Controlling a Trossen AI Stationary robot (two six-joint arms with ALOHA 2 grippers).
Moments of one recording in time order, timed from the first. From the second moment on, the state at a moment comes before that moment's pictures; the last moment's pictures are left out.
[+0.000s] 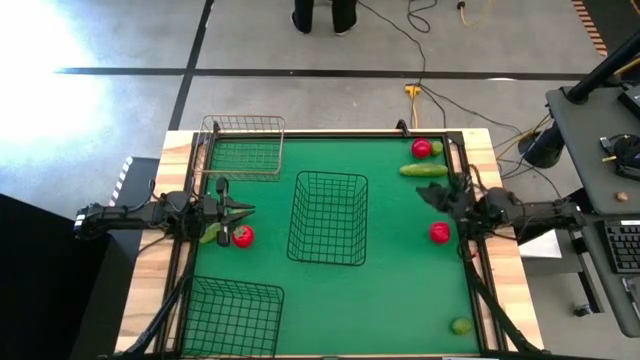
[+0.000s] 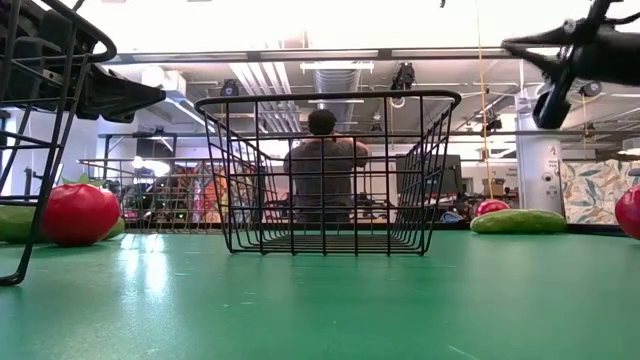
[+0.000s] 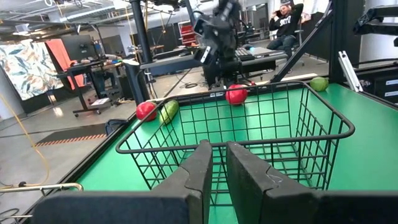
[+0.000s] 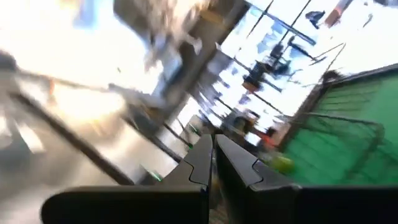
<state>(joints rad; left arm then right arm) 0.00 0.04 0.02 0.01 -0.10 0.18 0.03 0.06 0.01 0.38 0.29 0.95</state>
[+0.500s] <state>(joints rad) 0.00 0.04 0.02 0.01 -0.09 0.18 0.03 0.12 0.05 0.38 0.49 0.74</state>
